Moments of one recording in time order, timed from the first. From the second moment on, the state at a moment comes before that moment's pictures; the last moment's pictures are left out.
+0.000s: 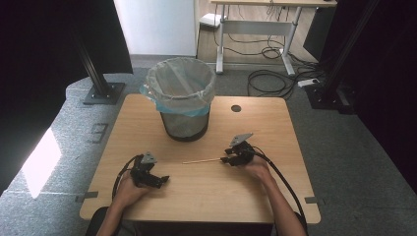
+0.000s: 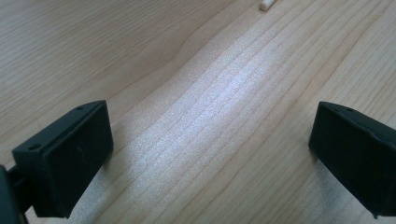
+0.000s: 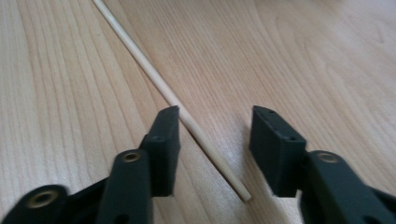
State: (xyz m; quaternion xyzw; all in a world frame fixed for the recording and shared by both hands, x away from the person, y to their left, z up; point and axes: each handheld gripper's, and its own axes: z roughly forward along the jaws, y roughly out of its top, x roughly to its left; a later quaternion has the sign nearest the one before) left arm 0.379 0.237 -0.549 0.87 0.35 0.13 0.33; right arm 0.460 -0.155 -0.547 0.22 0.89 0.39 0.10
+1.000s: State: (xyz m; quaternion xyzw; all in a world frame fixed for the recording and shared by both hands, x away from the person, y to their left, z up) left arm 0.379 0.236 -0.549 0.87 0.36 0.13 0.33; right arm 0.429 -0.182 -0.505 0.29 0.87 0.39 0.07
